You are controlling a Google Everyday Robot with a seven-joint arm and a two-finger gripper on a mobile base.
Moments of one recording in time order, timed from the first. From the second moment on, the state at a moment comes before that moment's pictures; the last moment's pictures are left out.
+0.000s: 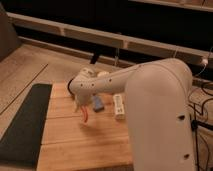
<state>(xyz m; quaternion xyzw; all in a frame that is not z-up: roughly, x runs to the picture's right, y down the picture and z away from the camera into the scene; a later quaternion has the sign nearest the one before) -0.121 0.121 0.841 -0.27 0.13 0.56 0.77</state>
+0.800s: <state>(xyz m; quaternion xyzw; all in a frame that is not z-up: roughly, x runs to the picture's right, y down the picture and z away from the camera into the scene) -0.128 0.137 0.889 -0.31 0.17 0.52 0.78</state>
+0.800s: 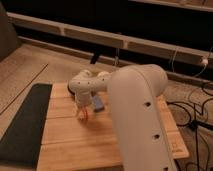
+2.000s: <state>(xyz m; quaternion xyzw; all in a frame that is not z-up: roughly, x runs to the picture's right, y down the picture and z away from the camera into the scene) -0.115 0.068 0.852 -0.24 0.13 0.52 0.81</state>
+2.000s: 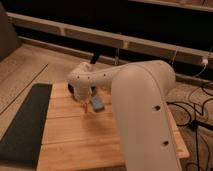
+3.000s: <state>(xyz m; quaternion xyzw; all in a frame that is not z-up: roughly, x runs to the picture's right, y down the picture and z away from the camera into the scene) -0.023 0.089 0.832 -0.18 0.19 0.61 0.75</state>
